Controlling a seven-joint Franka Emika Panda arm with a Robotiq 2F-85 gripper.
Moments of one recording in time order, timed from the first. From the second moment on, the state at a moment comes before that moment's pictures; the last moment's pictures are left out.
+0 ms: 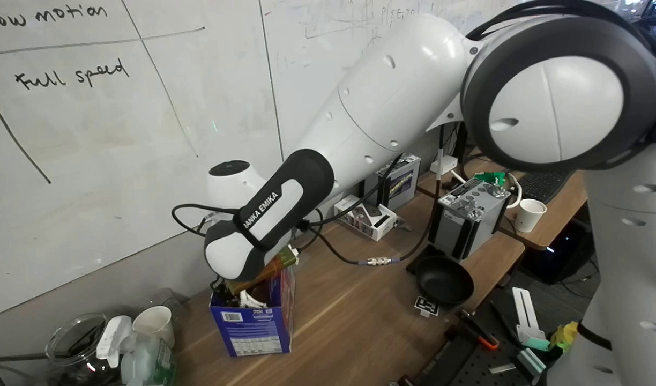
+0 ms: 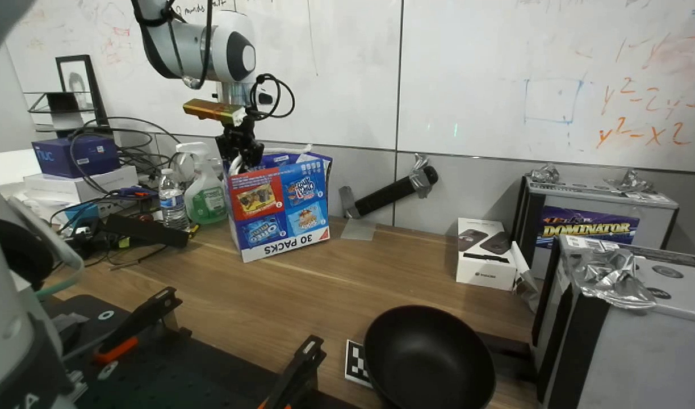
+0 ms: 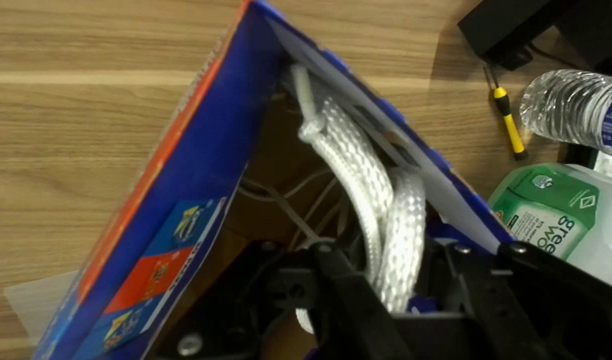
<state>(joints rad) 0.33 0.48 0.17 -1.96 0.02 2.53 0.40</state>
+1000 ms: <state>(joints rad) 0.31 0.53 0.17 -1.97 0.12 2.53 0.32</state>
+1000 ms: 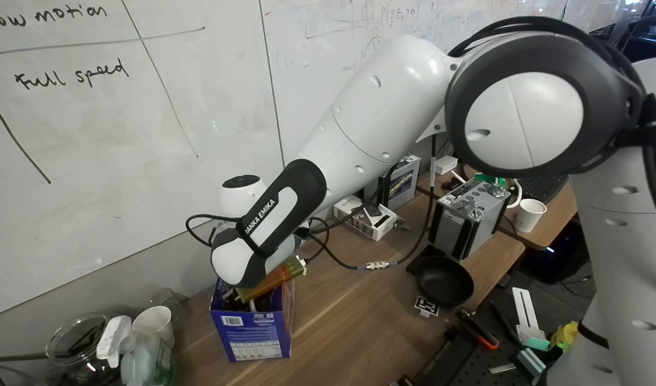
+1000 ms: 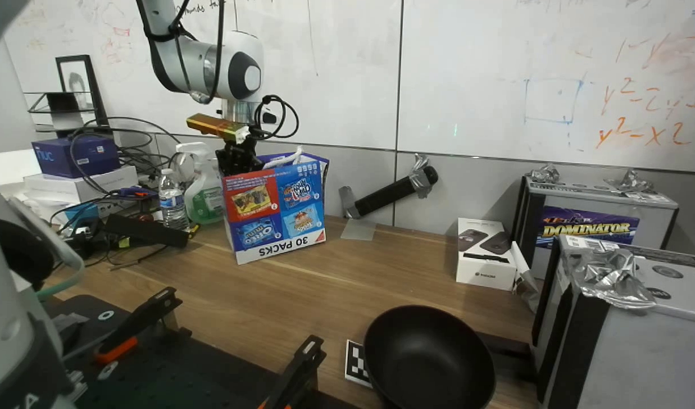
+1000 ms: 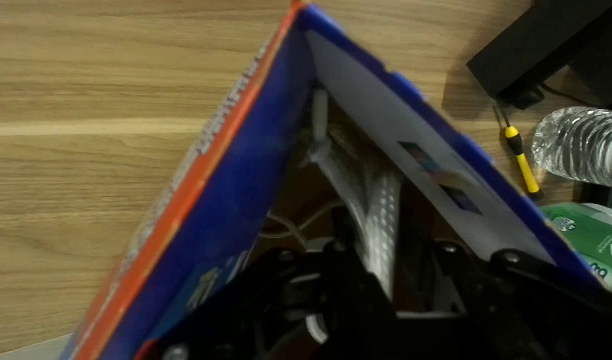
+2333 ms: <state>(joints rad) 0.38 0.22 0.07 -1.93 -0.35 2.06 0.61</state>
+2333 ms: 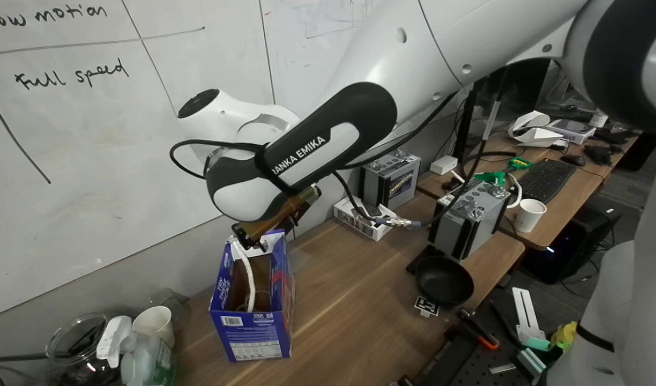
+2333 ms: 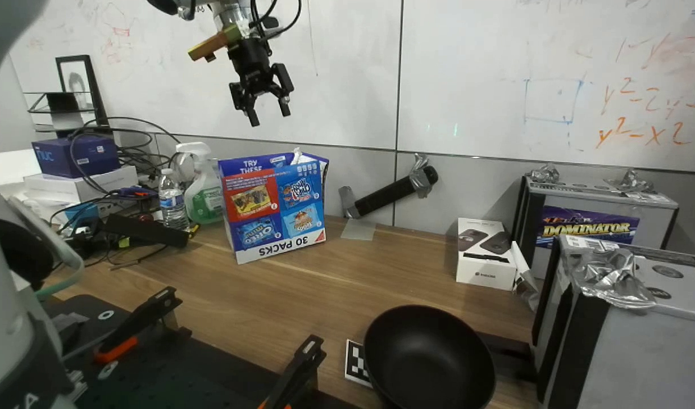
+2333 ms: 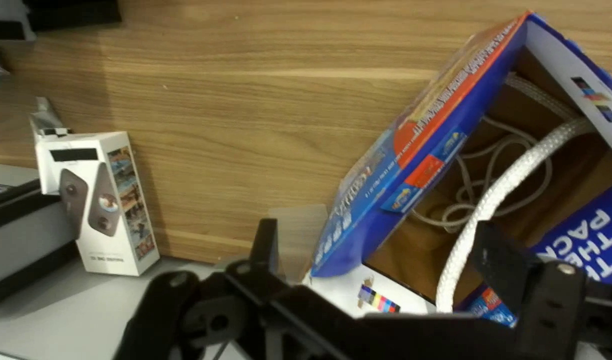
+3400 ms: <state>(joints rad) 0.23 -0.53 0.08 -2.45 -0.21 1.84 0.26</state>
